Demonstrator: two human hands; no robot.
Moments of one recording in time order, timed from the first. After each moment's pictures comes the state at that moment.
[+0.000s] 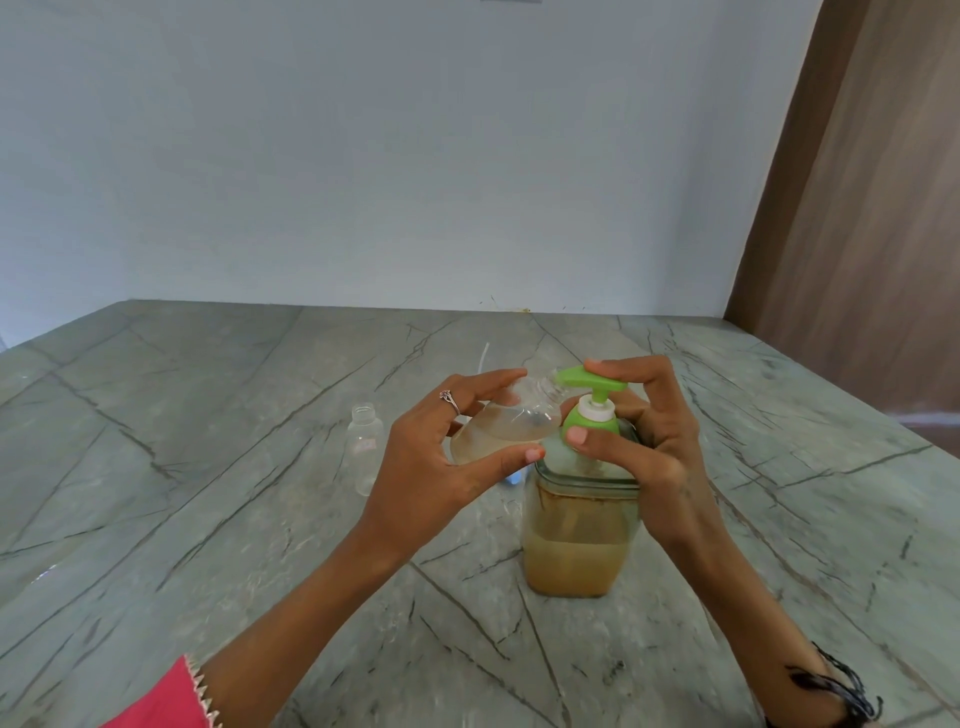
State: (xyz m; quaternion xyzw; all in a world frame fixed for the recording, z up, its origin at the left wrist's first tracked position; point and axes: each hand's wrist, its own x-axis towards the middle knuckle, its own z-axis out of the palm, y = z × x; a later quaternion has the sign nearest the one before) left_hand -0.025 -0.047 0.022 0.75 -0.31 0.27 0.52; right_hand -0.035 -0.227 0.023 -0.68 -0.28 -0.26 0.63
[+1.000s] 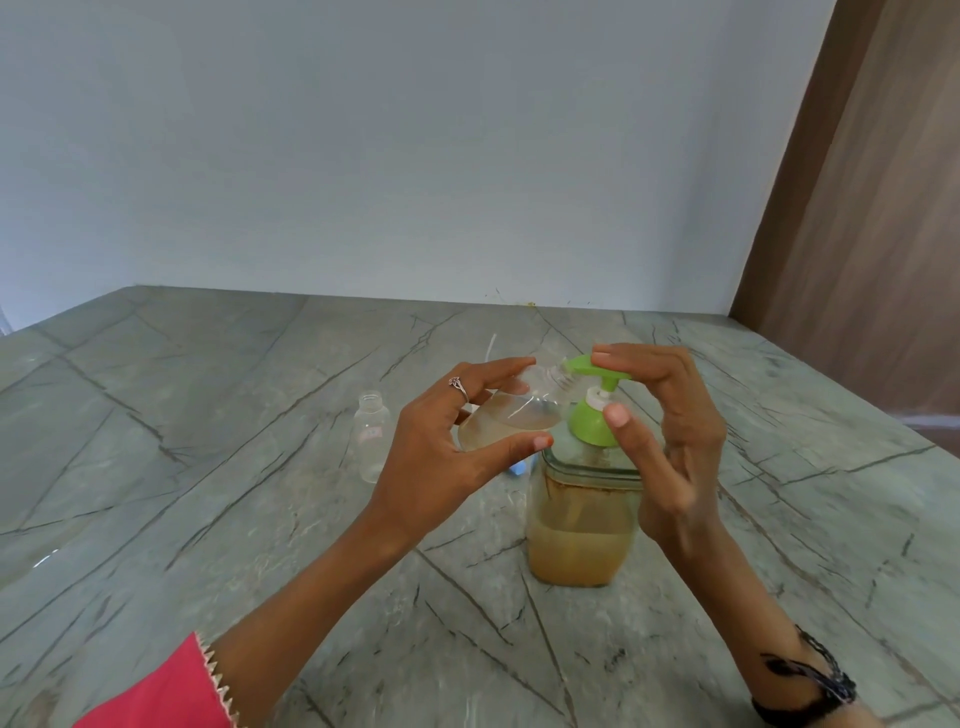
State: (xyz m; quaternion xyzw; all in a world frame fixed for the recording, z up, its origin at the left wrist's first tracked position) left_hand -0.028 -0.046 0.024 0.75 -0.30 0.25 0.53; right_hand -0.031 -0.226 0.016 -0.69 -0.29 -0.45 0.48
